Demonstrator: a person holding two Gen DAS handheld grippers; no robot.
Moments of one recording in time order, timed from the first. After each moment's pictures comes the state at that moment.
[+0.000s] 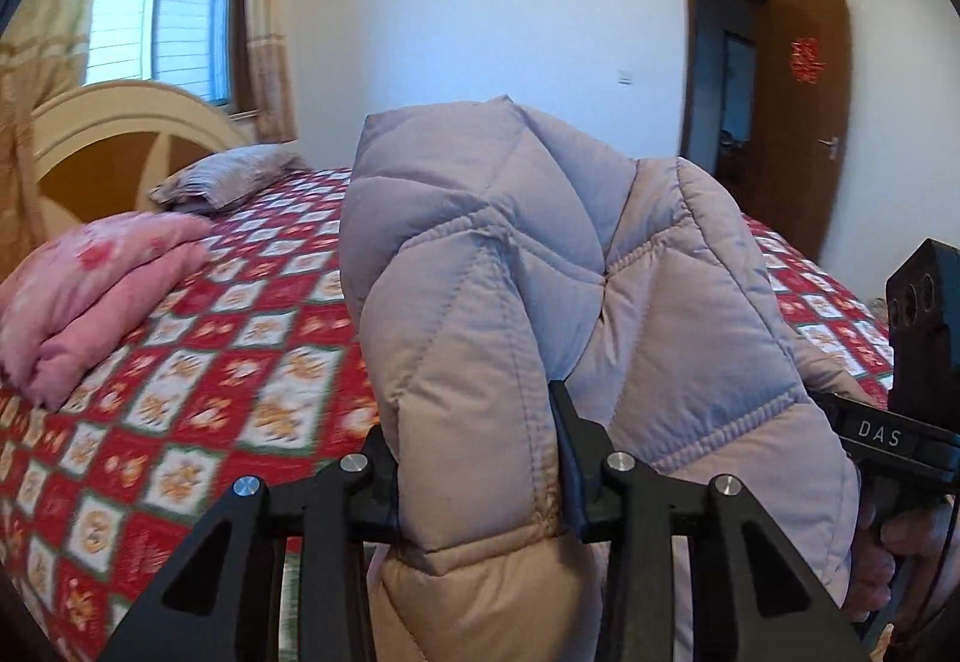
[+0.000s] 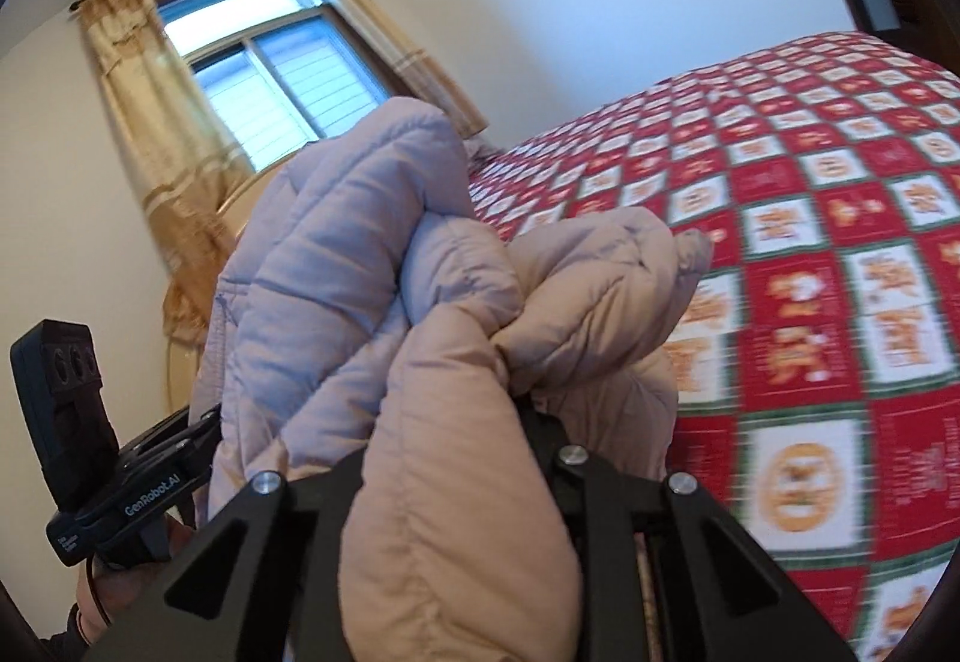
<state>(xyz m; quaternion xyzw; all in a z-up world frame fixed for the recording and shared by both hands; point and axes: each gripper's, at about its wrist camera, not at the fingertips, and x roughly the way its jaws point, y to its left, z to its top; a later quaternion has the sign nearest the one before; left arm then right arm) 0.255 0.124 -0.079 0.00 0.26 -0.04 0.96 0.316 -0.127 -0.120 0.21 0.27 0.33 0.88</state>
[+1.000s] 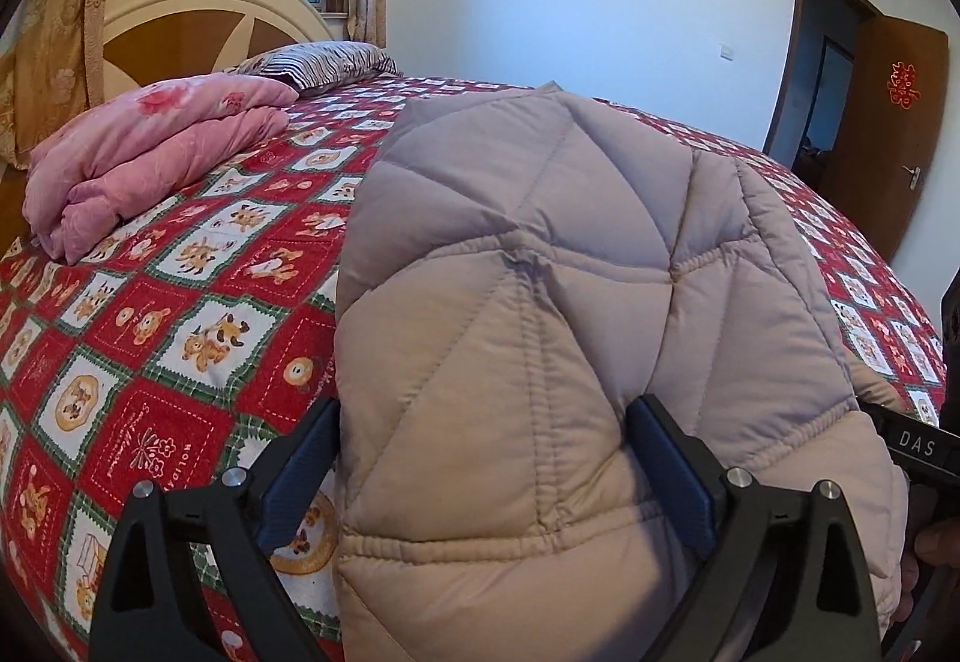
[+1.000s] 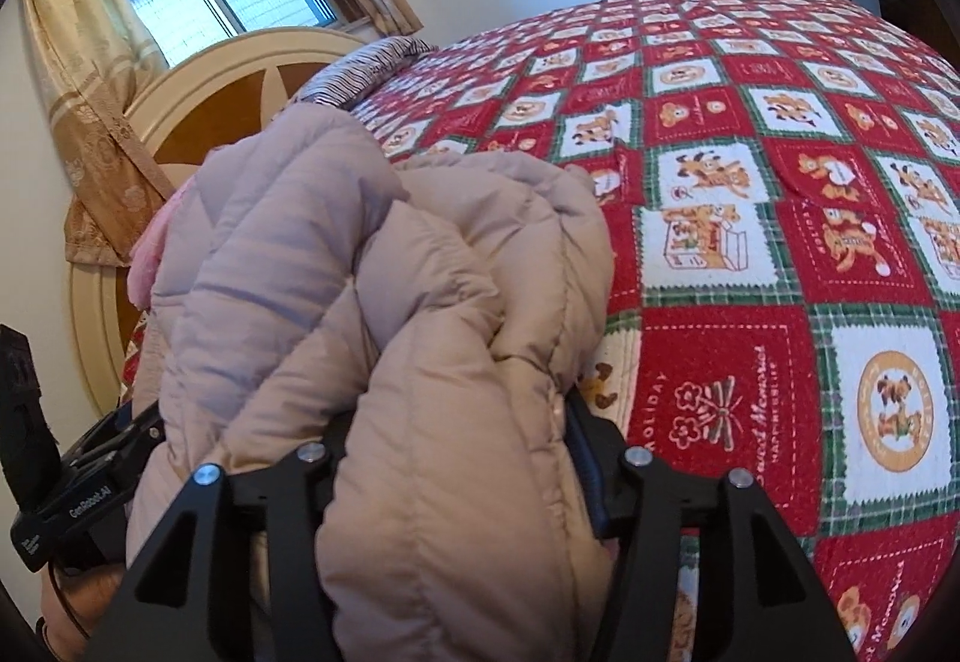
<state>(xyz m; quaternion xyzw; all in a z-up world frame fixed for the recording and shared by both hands) 0.276 0.203 -0.176 -0.07 0.33 0.04 0.94 0.342 -0.062 -0.193 0.13 0.39 0.25 0.88</state>
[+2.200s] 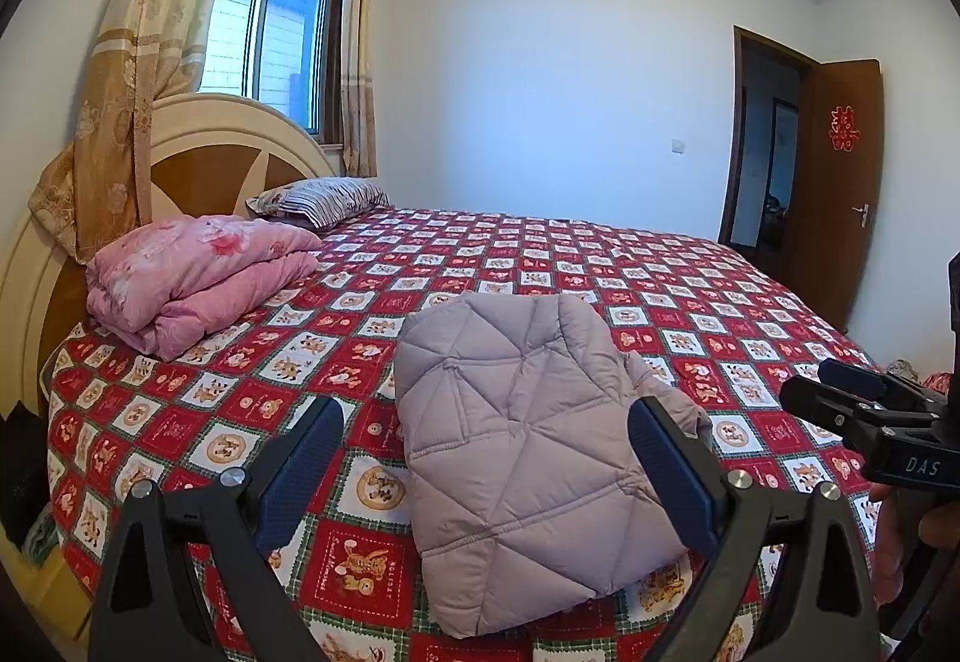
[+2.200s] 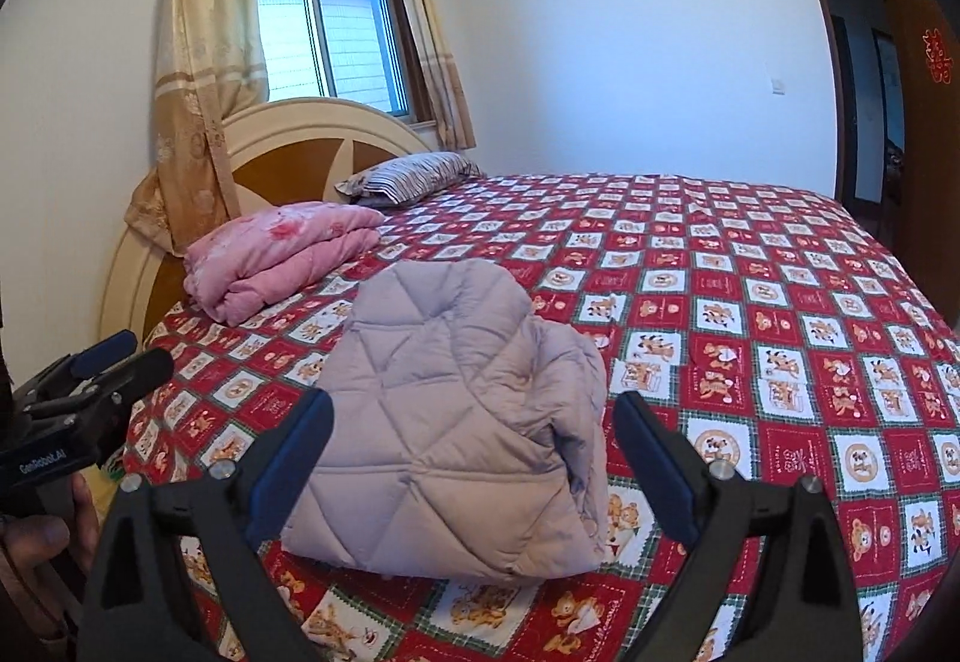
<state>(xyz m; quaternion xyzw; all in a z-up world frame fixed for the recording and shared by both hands) 0.087 0.180 -0.041 -0.04 0.20 0.02 0.98 0.158 -0.078 -0.053 0.02 0.22 0.24 0.94</state>
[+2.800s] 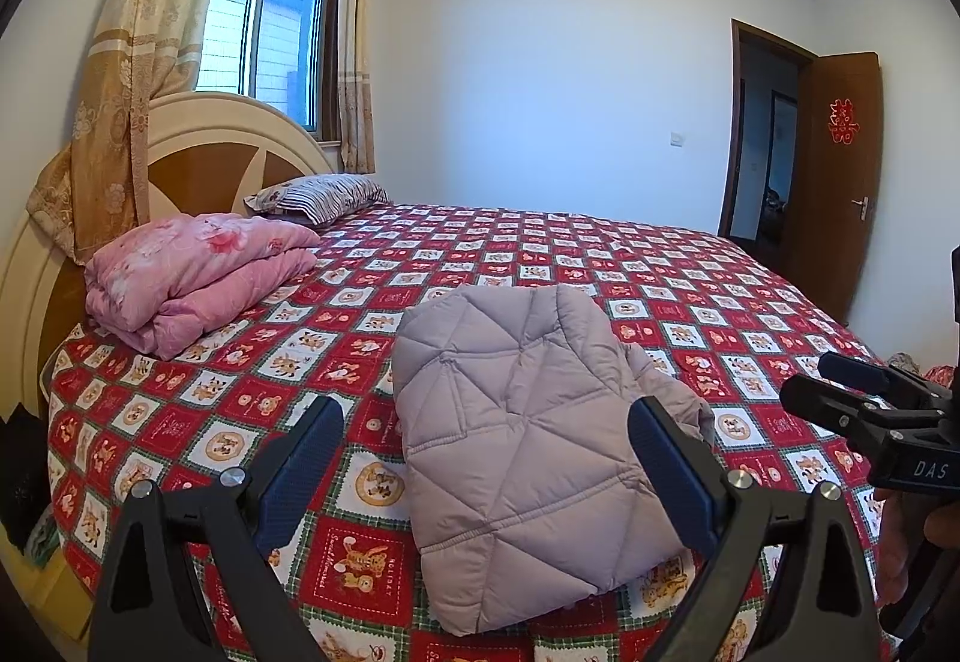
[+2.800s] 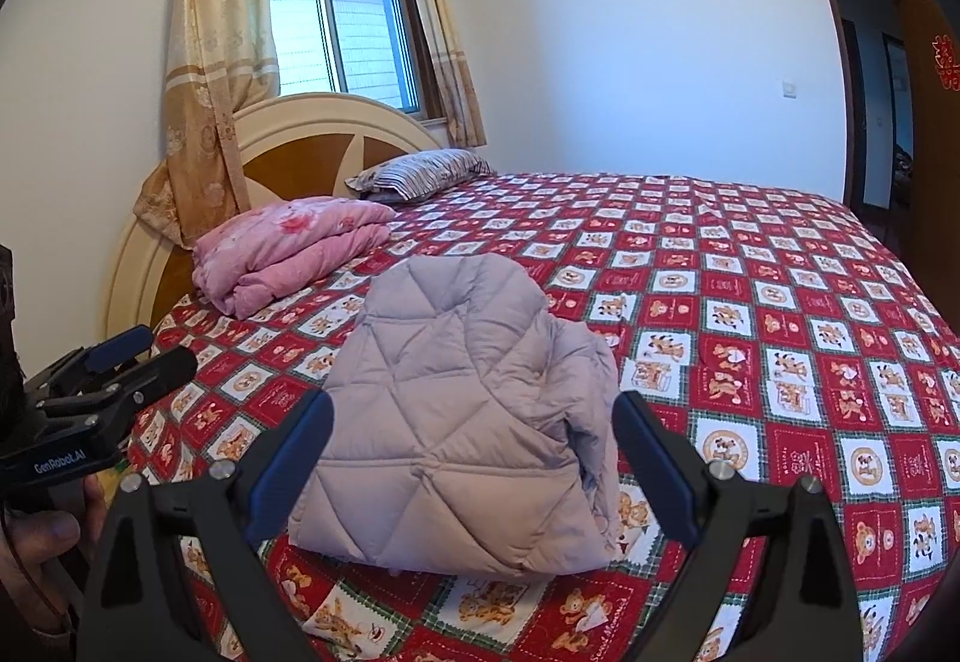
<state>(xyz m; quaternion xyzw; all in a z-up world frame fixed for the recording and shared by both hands) 0.088 0.178 -0.044 -0.03 0.20 0.02 0.98 0.151 -0.075 -0.055 0.02 0.22 0.25 0.94</state>
